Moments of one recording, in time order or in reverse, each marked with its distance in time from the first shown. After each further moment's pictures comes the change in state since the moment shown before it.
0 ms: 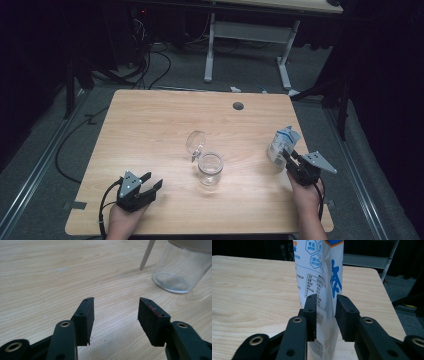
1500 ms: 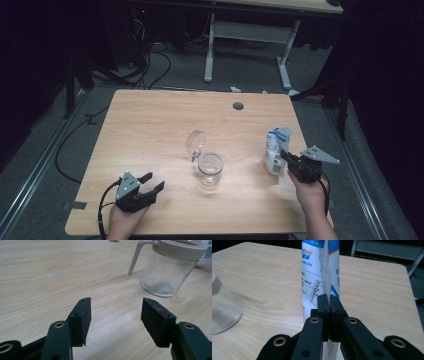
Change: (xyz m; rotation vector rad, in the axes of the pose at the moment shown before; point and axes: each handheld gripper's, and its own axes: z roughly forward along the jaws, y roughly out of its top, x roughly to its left) left arm 0.001 -0.001 -0.004 -0.053 -0.079 0.002; right arm 0.012 0.032 -0.017 0.138 0.176 -0.056
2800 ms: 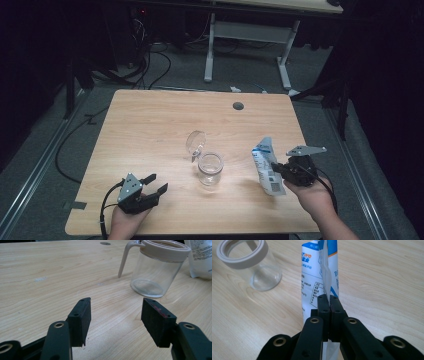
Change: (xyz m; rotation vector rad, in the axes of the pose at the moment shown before) left arm -0.007 0.000 0.001 -0.017 -0.051 0.014; right arm 0.037 0.038 -0.019 0.361 0.126 -0.082
